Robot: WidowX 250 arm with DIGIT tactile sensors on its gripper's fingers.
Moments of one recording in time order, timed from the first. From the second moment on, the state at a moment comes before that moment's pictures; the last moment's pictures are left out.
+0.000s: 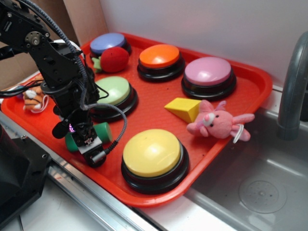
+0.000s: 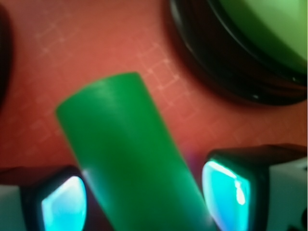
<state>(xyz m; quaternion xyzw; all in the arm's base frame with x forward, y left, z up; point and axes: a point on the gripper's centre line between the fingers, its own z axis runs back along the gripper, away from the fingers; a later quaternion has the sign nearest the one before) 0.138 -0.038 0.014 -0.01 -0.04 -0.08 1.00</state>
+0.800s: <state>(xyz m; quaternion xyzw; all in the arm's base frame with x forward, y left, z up) 0.155 -0.034 0.105 0.01 0.01 0.05 1.00</state>
